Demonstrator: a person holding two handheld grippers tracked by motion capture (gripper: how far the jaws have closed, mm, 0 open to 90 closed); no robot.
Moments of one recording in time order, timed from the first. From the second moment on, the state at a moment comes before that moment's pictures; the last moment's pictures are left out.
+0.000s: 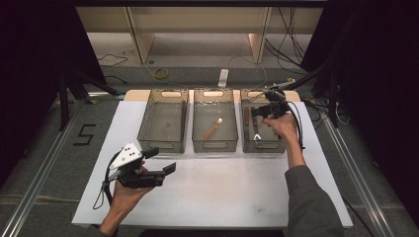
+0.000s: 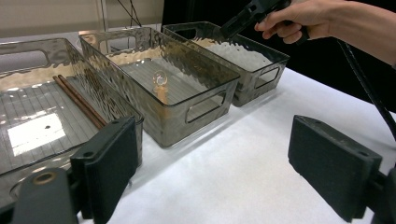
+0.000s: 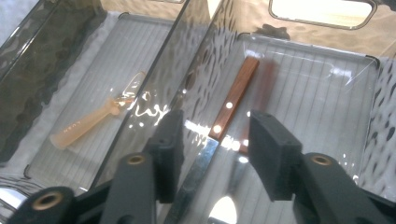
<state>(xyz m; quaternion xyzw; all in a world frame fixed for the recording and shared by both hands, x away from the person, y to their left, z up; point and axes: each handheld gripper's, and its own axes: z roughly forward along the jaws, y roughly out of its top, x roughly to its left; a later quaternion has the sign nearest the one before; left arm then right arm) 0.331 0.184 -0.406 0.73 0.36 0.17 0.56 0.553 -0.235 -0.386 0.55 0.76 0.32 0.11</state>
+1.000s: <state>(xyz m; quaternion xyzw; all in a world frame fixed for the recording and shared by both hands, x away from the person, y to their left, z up) 0.332 0.183 -0.407 0.73 0.36 0.17 0.56 0.475 -0.220 -0.360 0.46 0.78 0.40 0.15</state>
